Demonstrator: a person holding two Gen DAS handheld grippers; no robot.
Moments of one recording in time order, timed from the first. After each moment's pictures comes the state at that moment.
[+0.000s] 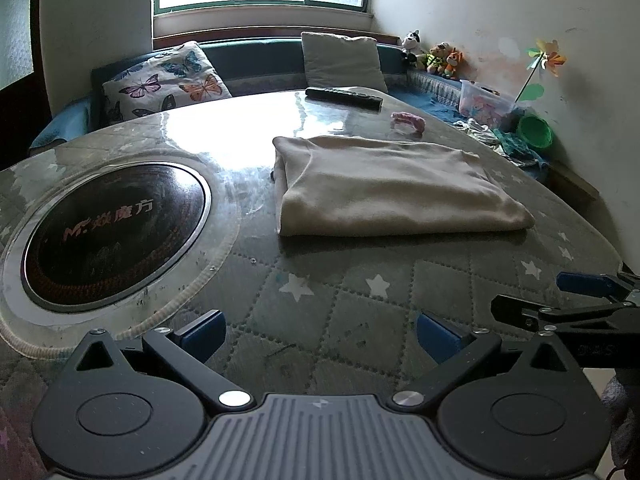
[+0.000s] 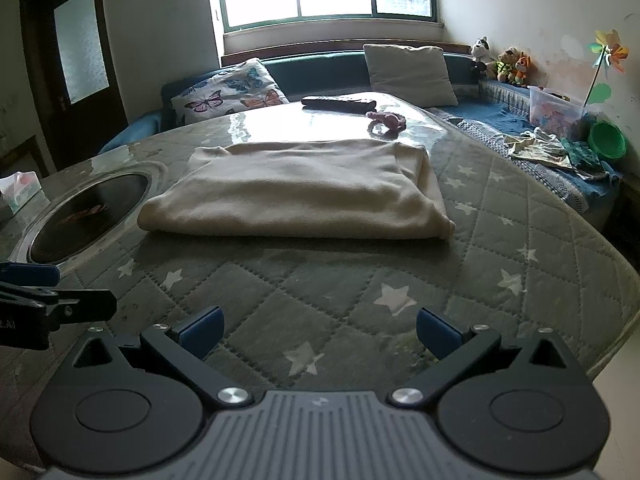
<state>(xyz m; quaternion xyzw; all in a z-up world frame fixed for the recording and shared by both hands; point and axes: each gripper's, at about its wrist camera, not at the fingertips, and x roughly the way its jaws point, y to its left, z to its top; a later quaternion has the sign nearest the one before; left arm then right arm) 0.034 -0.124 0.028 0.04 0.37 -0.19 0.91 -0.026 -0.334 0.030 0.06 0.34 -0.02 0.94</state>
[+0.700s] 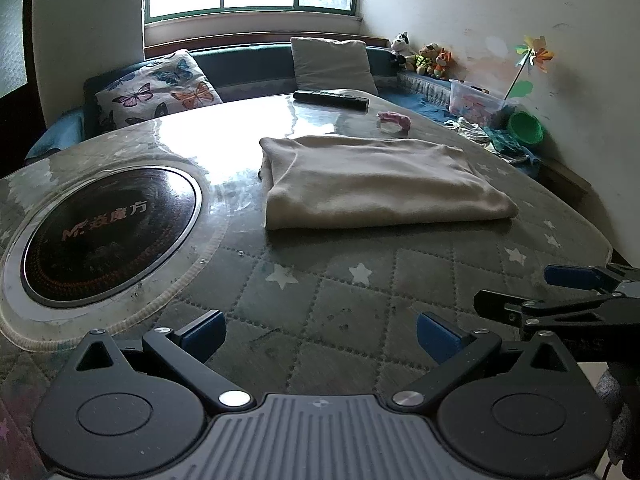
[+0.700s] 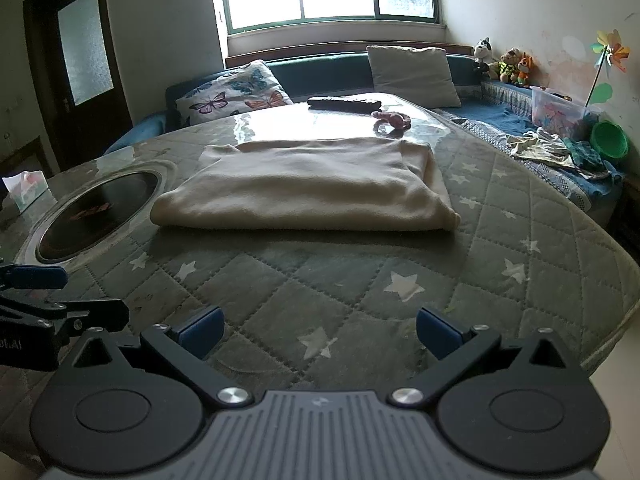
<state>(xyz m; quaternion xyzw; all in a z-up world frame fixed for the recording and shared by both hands) 0.017 -0.128 0.029 0.05 0.36 -0.20 0.91 -0.036 -0.326 0.030 0.06 0.34 -0.02 0.94</state>
